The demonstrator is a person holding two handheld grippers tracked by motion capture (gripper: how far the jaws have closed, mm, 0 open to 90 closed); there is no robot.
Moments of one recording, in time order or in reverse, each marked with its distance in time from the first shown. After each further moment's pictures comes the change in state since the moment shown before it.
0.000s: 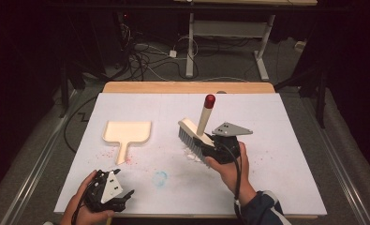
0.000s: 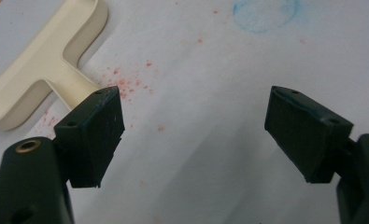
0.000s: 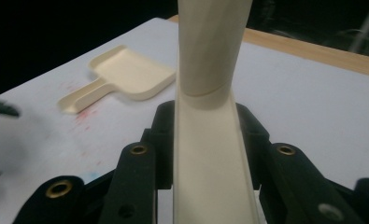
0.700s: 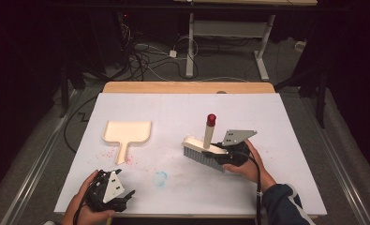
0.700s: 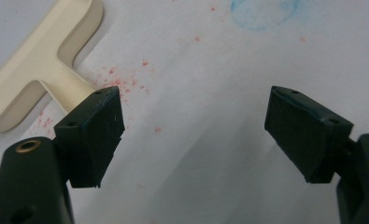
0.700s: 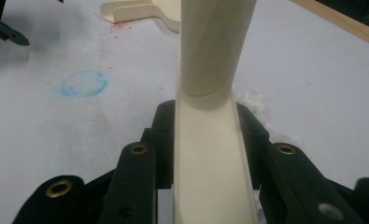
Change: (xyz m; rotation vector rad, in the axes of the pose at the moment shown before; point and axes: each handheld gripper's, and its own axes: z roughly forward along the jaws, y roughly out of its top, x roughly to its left) left arm -0.001 0.001 0.003 0.011 -0.005 0.006; right arm -0.062 -0.043 0.017 0.090 0.294 -0.303
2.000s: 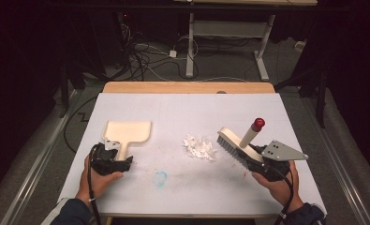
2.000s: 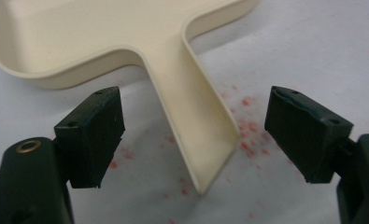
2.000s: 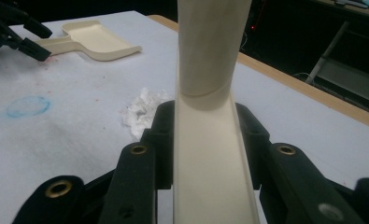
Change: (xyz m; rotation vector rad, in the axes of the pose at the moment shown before) left arm 0.083 0.018 0.066 0.105 0.087 -0.528; right arm 0.037 -0.018 -0.098 -0.121 -0.405 0.079
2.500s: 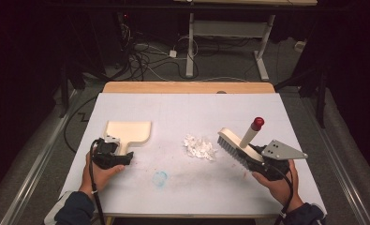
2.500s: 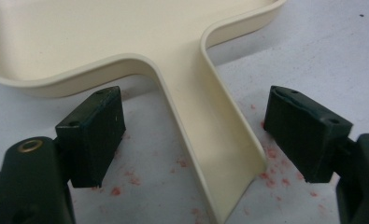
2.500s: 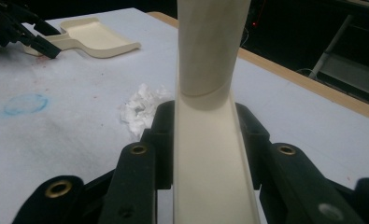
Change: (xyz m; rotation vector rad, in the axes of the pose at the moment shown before) left arm 0.014 0.006 0.012 0.011 -0.072 -0.069; right arm -0.004 -0.005 0.003 0.006 0.006 0.016
